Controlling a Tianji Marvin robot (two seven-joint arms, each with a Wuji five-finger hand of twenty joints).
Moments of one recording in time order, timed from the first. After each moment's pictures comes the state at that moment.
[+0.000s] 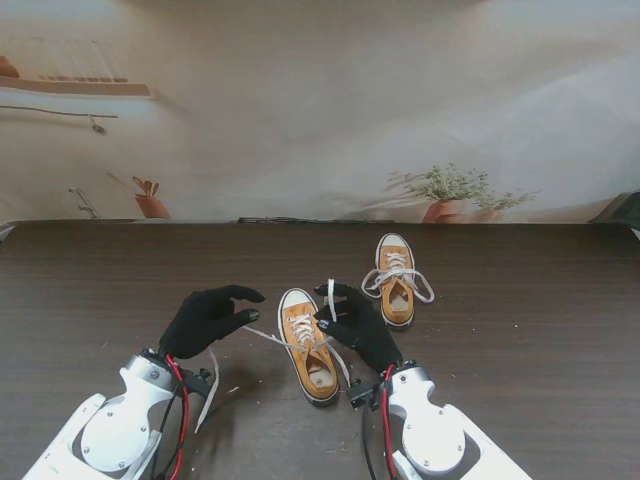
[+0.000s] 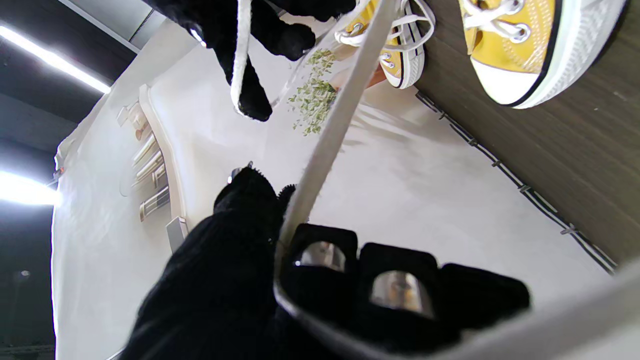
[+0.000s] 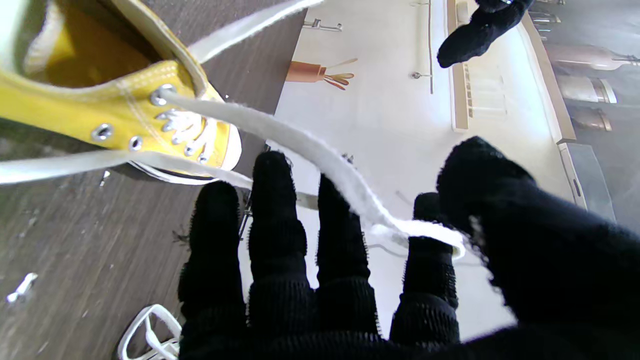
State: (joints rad) left arm 1.77 -1.14 -1.36 -1.64 0.29 -0.56 0.12; right arm -1.67 -1.24 0.98 -1.60 0.03 -0.25 -0.29; left_hand 1.08 -0.35 0.21 -0.03 0.79 0.14 0.51 0.26 1.28 0.14 1.32 0.83 1.24 0.24 1.67 0.61 1.07 0.38 1.84 0.89; right_hand 0.45 -0.67 1.19 -0.15 0.42 -0.24 0.75 0.25 0.86 0.06 0.61 0.33 0.91 0.19 0.35 0.24 0.40 0.30 0.98 0.23
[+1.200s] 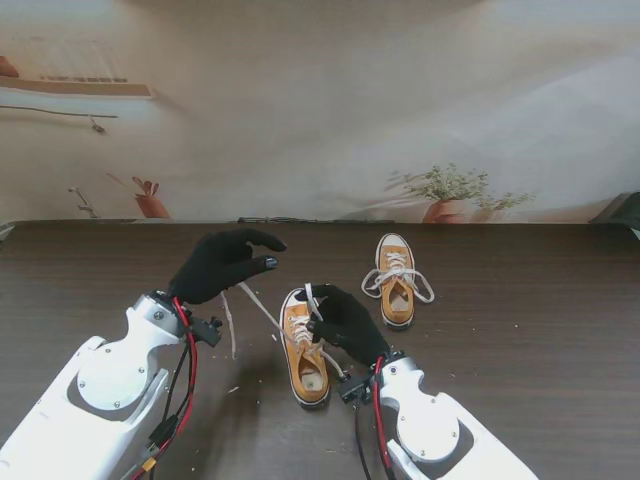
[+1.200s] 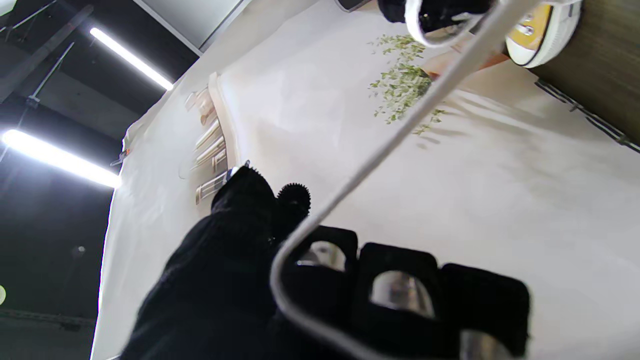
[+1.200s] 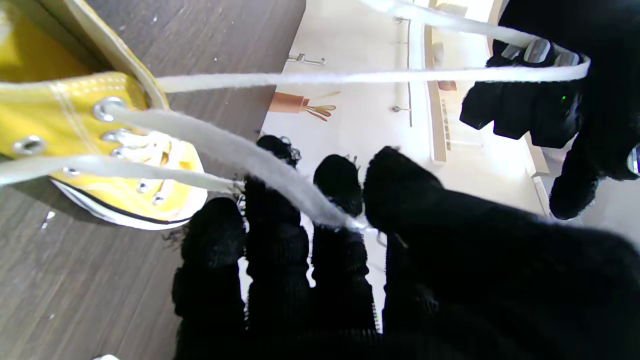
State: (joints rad) left arm 1.61 -1.12 -1.32 -1.76 0.05 -0.44 -0.09; right arm -1.62 -1.24 0.95 -1.58 0.04 -0.27 -0.21; left_hand 1.08 -0.34 0.19 -0.03 0.79 0.15 0.54 0.26 1.28 0.14 1.32 0.83 1.24 0.24 1.67 0.61 1.07 0.38 1.84 0.90; right_hand 0.72 -0.68 1.25 -0.26 0.54 -0.07 0.75 0.27 0.90 0.11 1.09 0.64 0.92 0.20 1.09 0.53 0.44 0.34 1.45 0.82
